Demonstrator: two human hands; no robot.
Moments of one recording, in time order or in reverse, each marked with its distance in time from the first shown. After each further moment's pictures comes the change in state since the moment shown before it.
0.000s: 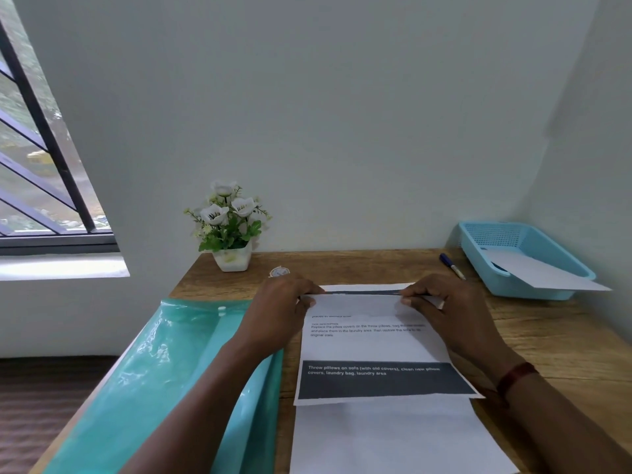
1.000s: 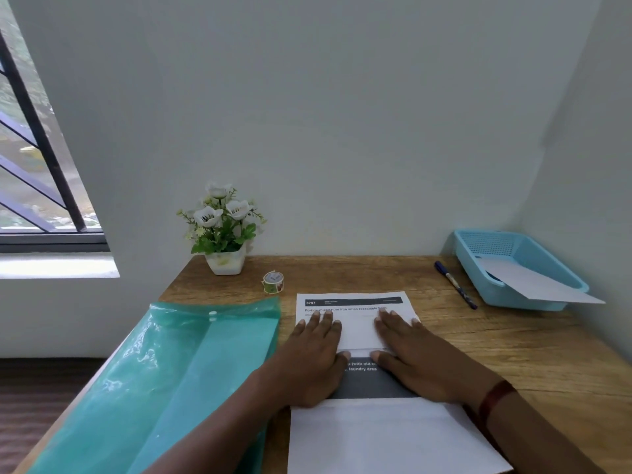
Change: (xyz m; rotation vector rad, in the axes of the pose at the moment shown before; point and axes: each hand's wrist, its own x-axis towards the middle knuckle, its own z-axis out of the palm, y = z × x) left_hand -0.023 0.032 0.046 0.279 -0.606 -0.021; right_hand -0.018 -0.011 0.023 -0.473 -0.888 0.128
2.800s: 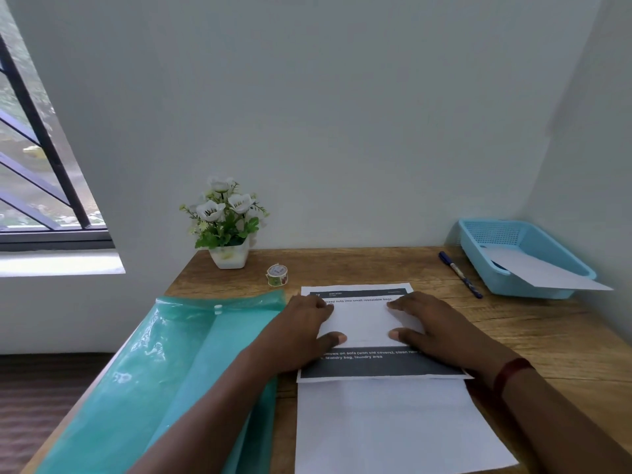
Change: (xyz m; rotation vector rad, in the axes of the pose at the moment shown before) left_hand 0.010 -0.031 -0.015 -0.137 0.133 -0.009; right_hand 0.008 0.030 -0.009 0.203 0.250 0.012
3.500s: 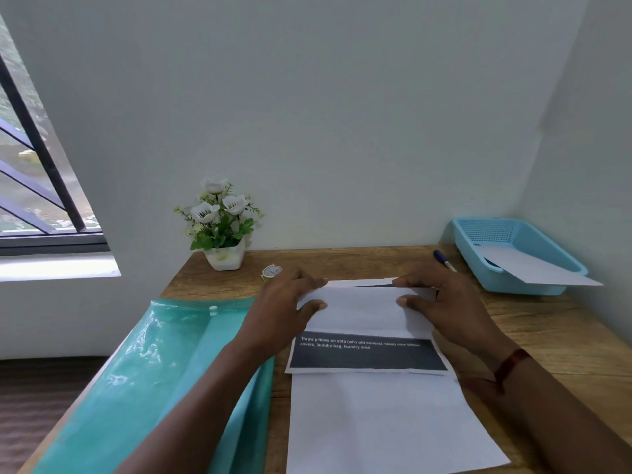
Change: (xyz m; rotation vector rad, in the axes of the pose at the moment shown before) left_hand -0.003 -0.003 -0.020 -0.182 0.557 0.149; right_hand -0.002 -0.008 -0.022 0.532 0.471 0.039
